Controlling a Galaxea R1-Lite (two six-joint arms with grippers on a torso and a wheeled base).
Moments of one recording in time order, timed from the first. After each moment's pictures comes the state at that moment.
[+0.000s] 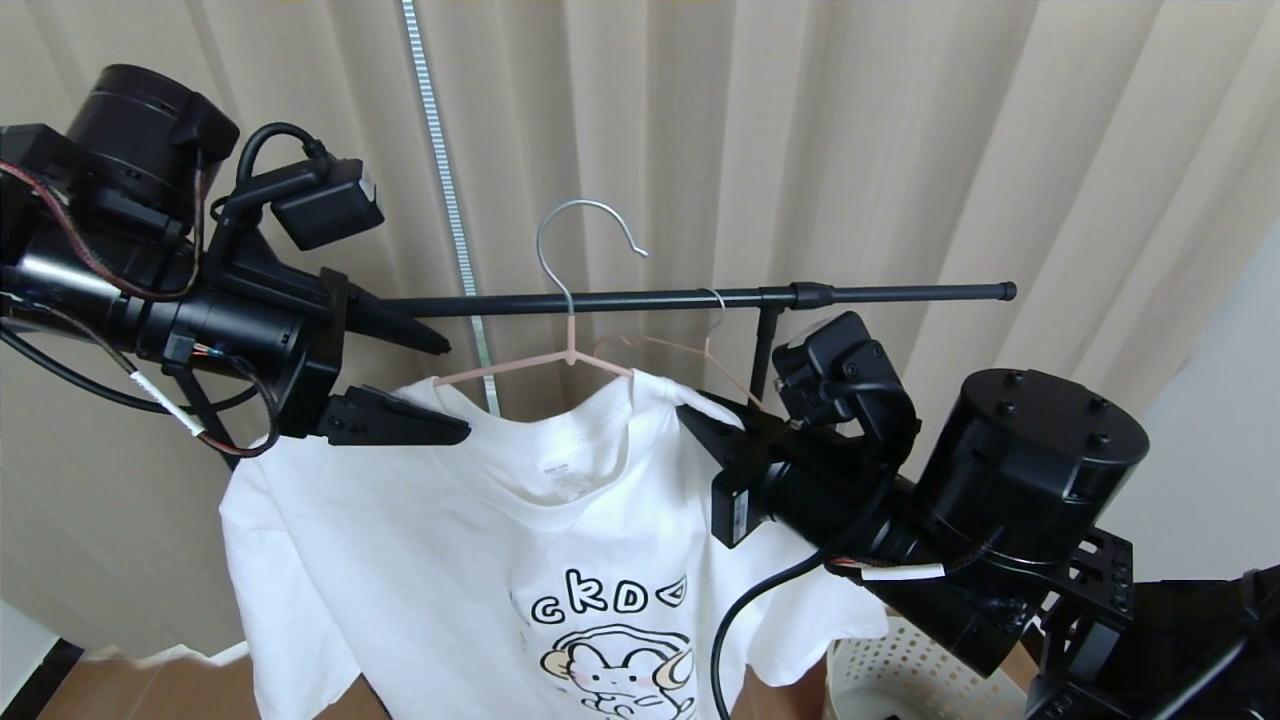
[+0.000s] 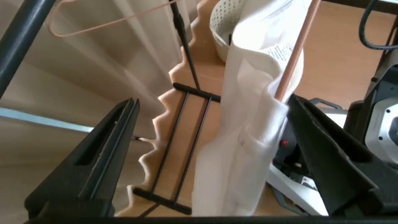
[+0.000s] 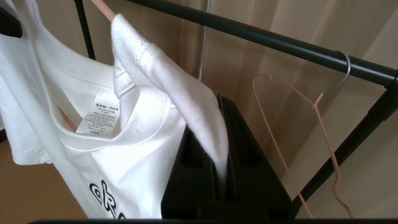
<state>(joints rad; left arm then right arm) -0.18 1.69 -1.58 0.75 -0.70 0.81 0.85 1.82 -0.70 -1.12 -0.17 -0.07</state>
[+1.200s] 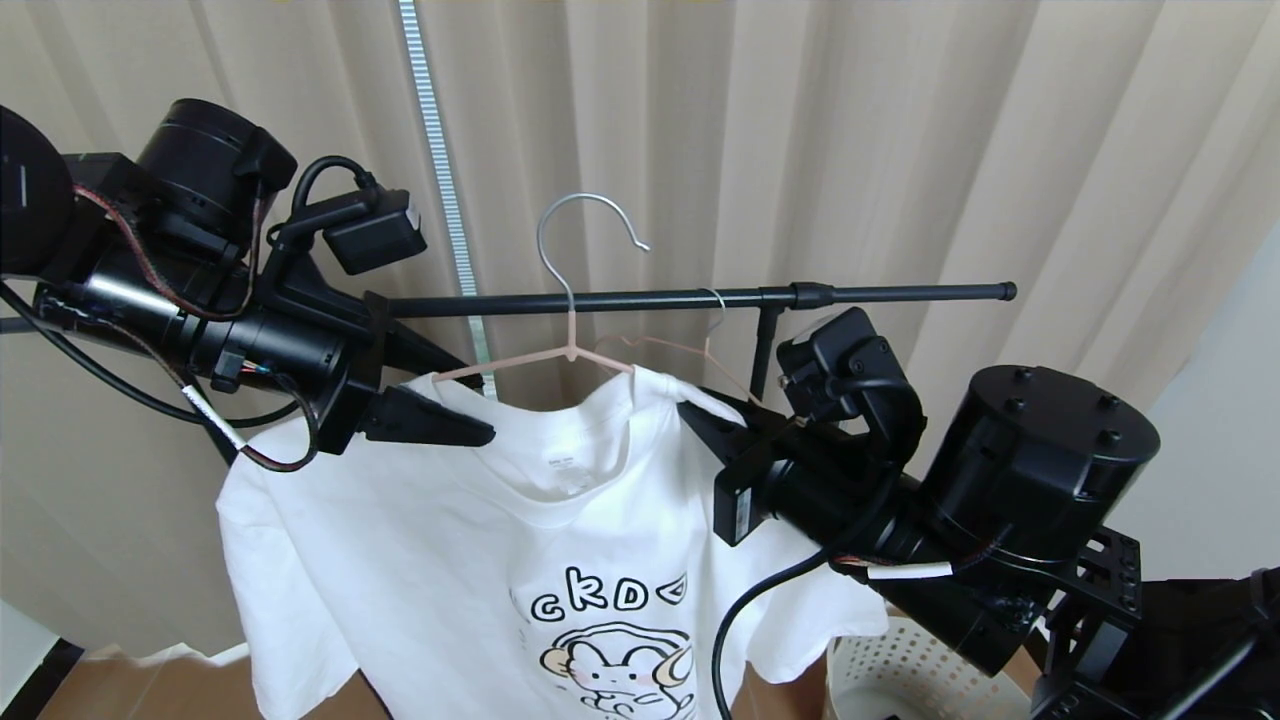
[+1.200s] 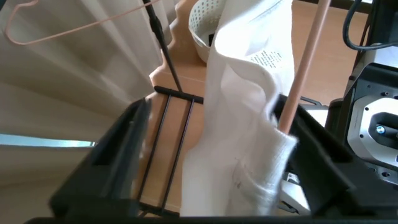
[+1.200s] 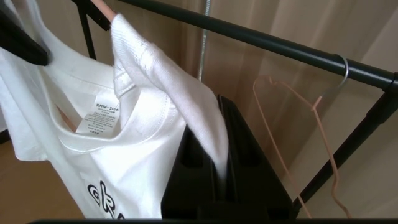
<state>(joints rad) -0.22 1.73 -1.58 0.75 -0.71 0.81 0.85 1.81 -0.70 -1.12 -0.17 -0.07</state>
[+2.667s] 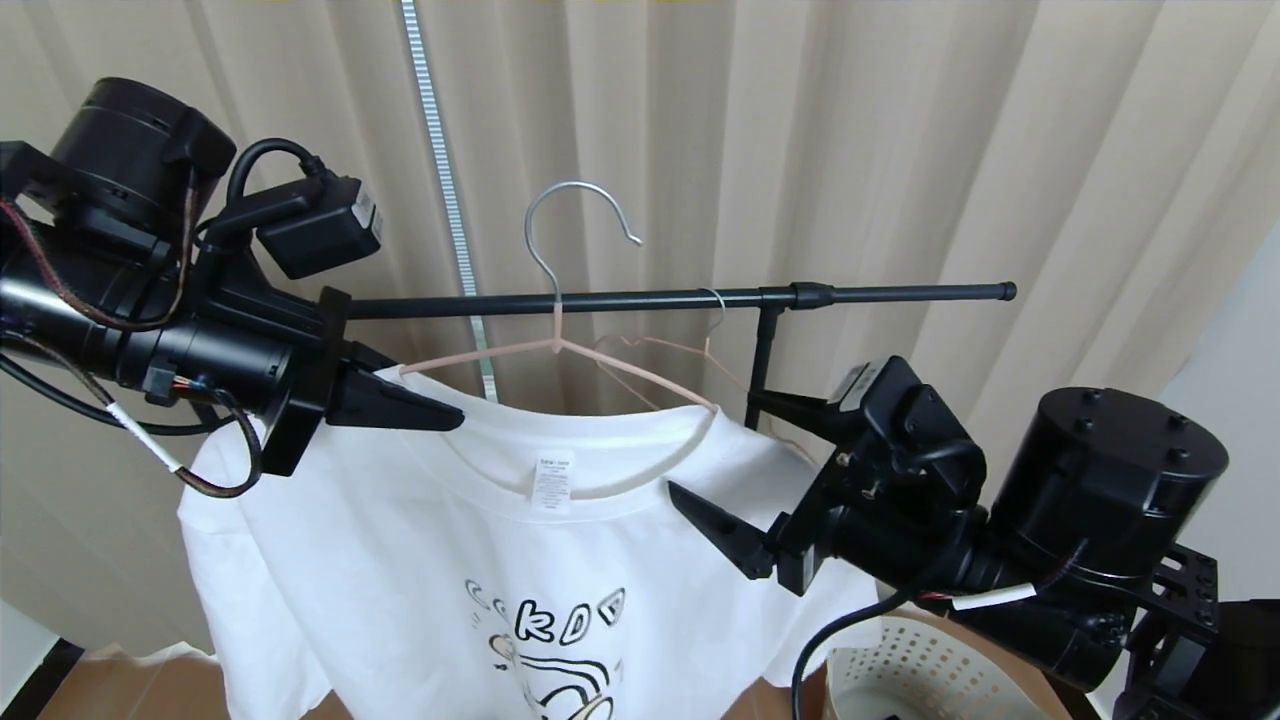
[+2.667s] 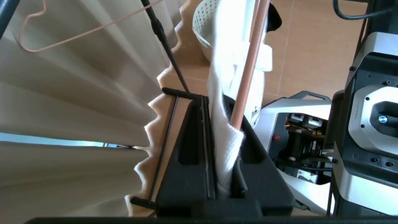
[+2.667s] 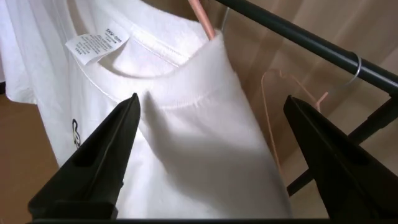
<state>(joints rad) -0.21 1.63 -1.50 0.75 -0.71 0.85 0.76 1.73 -0.57 -1.10 0.05 -0.21</state>
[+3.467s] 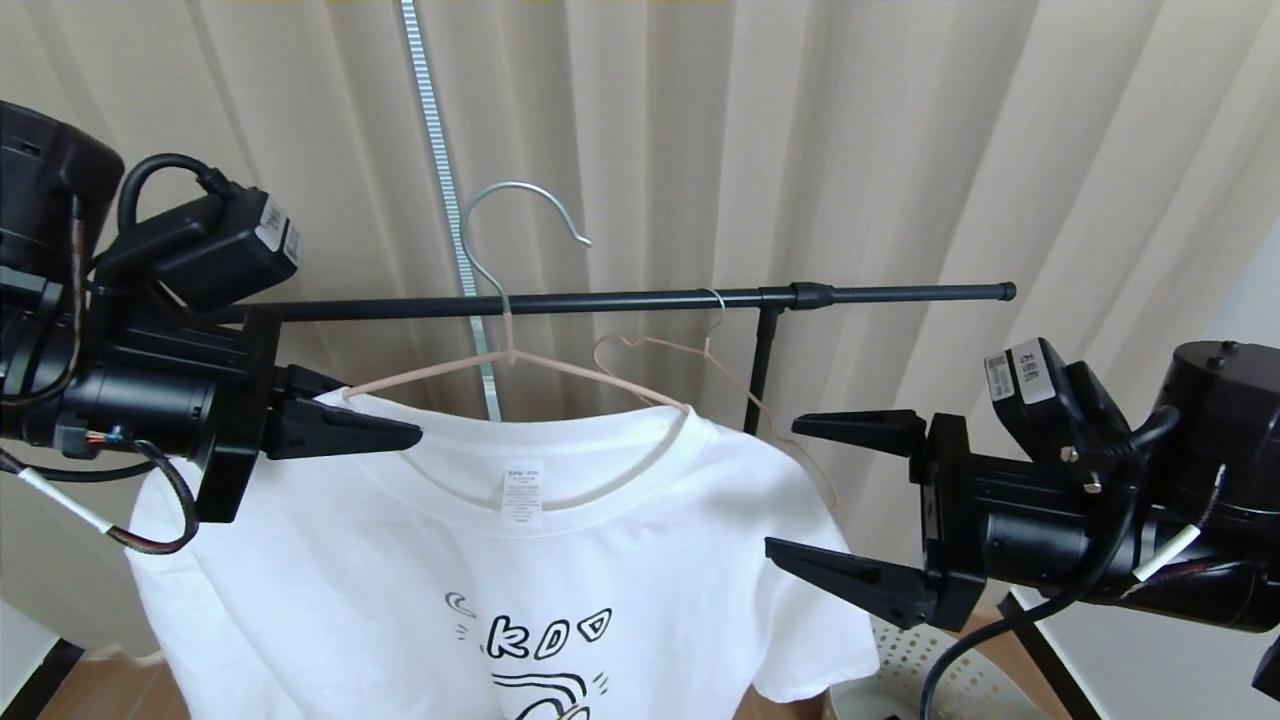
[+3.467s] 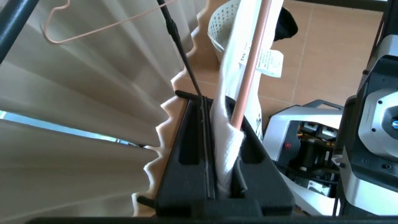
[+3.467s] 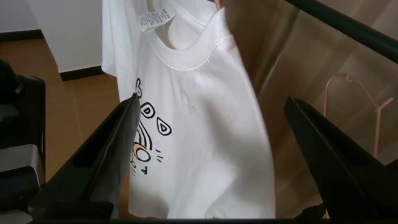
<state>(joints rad) -0.16 1.47 -1.26 0.56 -0.71 0.80 0.53 1.55 -0.54 -0.85 0.61 -0.17</state>
